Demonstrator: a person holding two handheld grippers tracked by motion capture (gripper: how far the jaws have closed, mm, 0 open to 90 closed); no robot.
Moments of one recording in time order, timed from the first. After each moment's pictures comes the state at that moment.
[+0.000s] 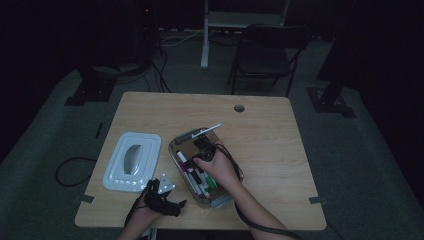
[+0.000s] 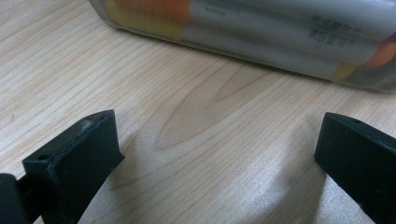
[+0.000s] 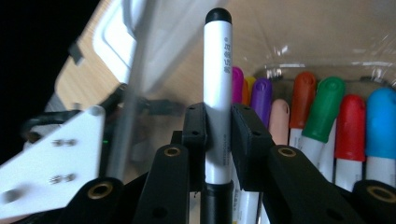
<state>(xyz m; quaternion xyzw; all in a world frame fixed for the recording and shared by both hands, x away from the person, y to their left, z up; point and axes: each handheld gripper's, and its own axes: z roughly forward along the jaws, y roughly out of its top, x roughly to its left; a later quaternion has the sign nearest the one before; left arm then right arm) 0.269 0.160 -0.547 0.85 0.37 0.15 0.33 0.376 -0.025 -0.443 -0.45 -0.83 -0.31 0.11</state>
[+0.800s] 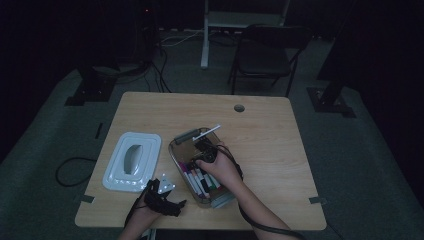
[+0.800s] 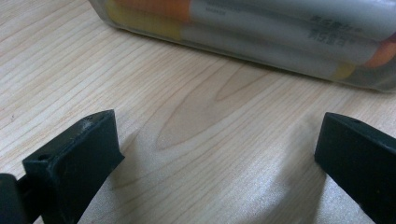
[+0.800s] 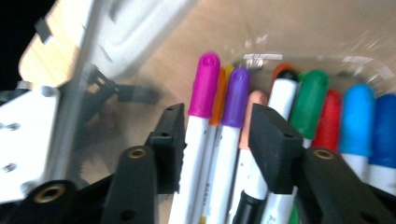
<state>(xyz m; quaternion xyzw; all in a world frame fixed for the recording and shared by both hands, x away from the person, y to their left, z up) 0.269 0.160 -0.547 0.86 0.37 0.15 0.33 0.378 -0.035 -0.447 -0.42 -0.85 -0.30 0.07</state>
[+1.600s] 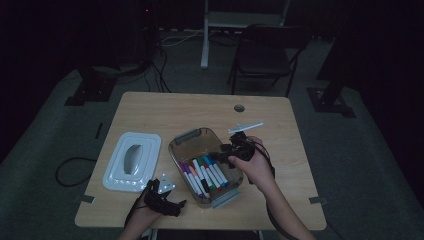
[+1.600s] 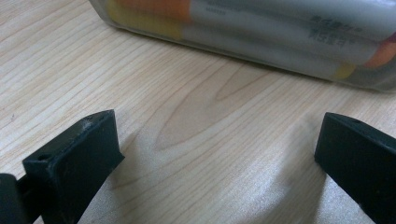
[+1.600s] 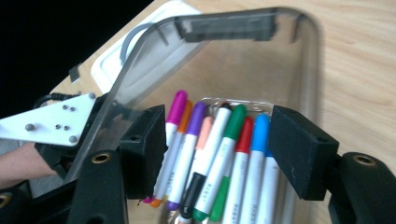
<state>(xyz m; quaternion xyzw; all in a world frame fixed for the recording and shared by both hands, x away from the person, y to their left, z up) 0.269 0.160 -0.547 0.85 0.37 0.15 0.33 0.358 -0.126 -0.401 -0.39 -0.82 -0.42 -0.01</state>
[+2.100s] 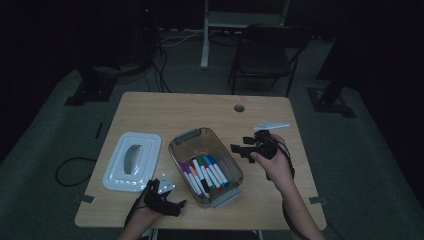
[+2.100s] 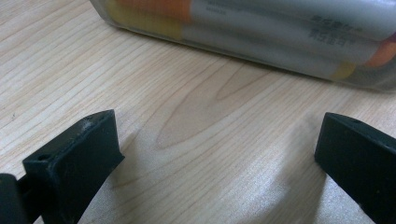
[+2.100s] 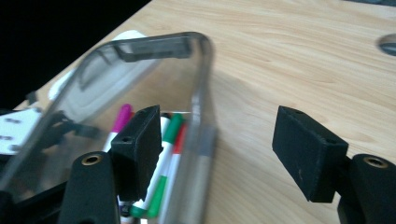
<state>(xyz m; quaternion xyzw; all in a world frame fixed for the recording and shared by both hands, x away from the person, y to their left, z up) 0.269 0.160 -0.547 0.85 0.37 0.15 0.33 0.365 -0.188 -0.406 -0.42 -0.78 -0.45 -0.08</state>
